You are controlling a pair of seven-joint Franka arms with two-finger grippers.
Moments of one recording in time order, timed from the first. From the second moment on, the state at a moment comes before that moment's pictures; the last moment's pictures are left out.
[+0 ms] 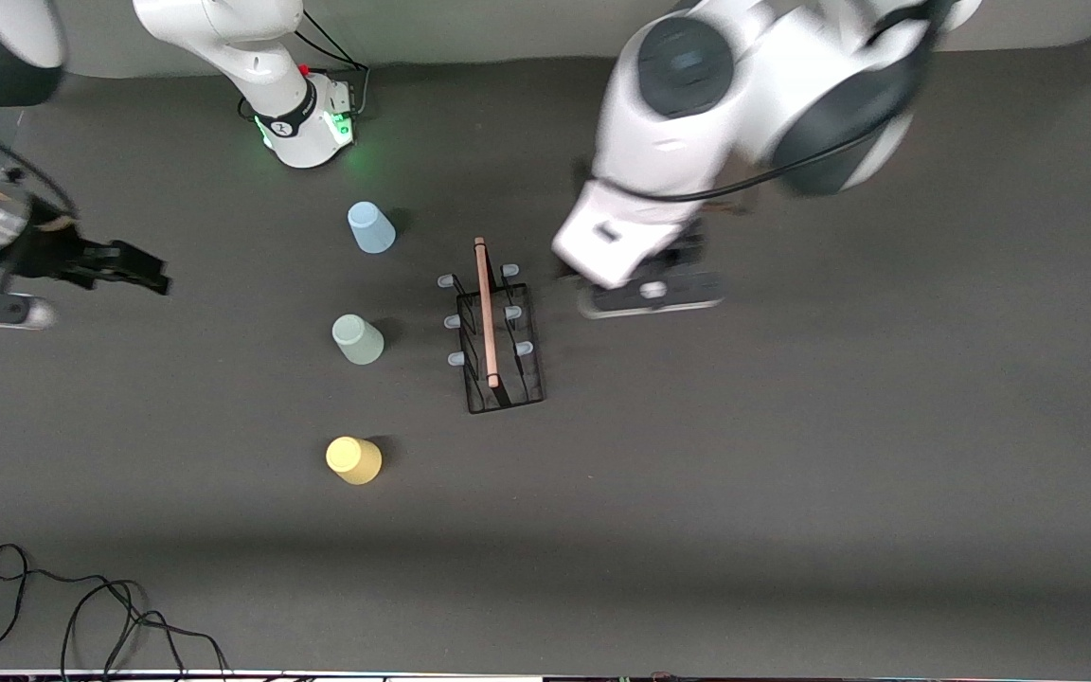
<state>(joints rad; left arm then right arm) -0.39 0.44 -0.31 -1.06 0.06 1.42 -0.73 0.08 0.01 0.03 -1.67 0.02 1.59 0.25</state>
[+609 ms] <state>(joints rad) 0.09 0.19 -0.31 -1.37 -0.02 1.41 -0.20 0.23 -0.02 0.03 -2.13 0.02 2.16 0.45</state>
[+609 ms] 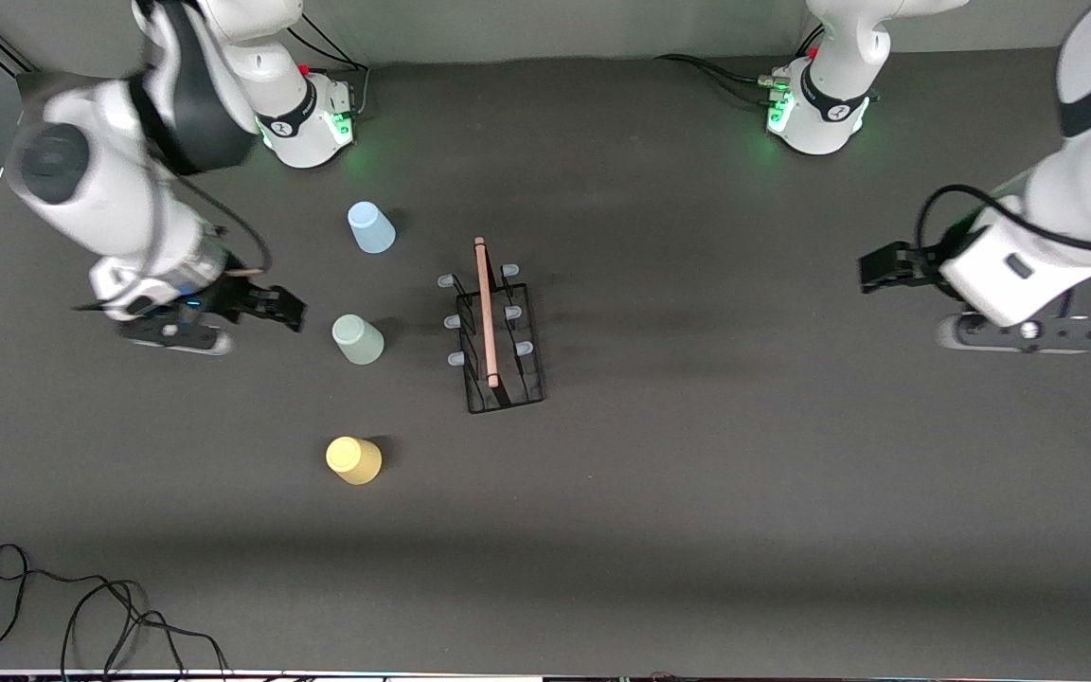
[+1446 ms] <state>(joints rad) -0.04 -0.03 -0.01 -1.68 -0.01 1.54 -0.09 0.27 0.19 0.03 -2.48 0.02 2.76 0.48</state>
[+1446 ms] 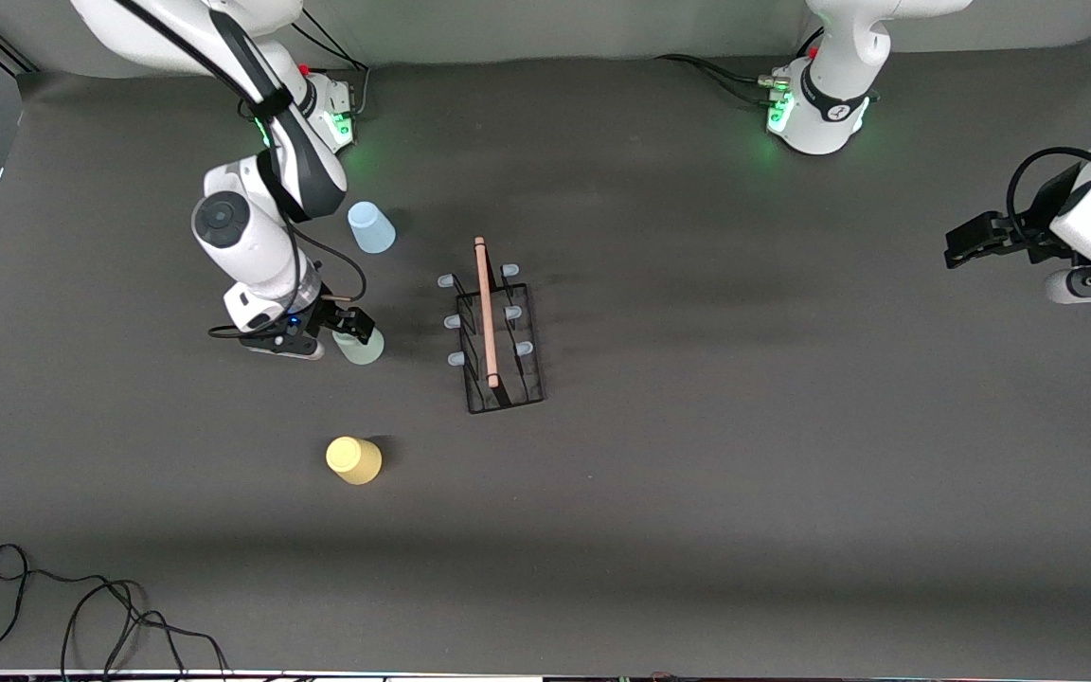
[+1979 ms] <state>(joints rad) -0.05 -0.03 -0.01 -1.65 -0.01 1.54 -0.09 0.29 0.27 0.03 -2.52 0.02 2.91 0.48</state>
